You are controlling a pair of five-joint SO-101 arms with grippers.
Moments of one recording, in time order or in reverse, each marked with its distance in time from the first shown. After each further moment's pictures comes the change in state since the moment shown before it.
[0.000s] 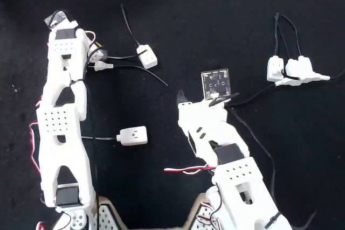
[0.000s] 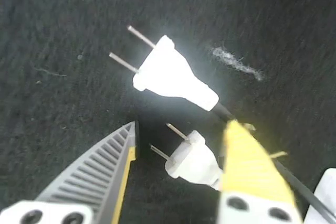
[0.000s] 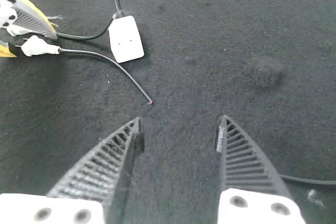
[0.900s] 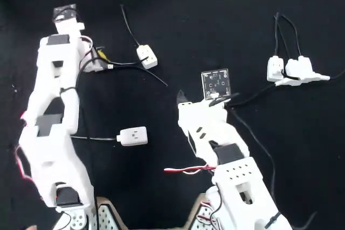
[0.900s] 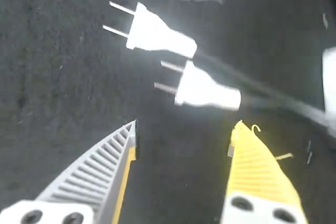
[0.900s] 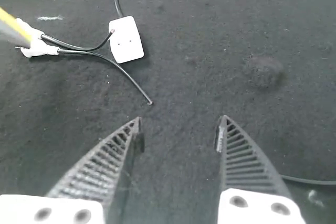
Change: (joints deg) left arm 0.0 -28.0 35.5 -12.7 -19.3; right arm 0.0 0.0 0.0 0.0 0.0
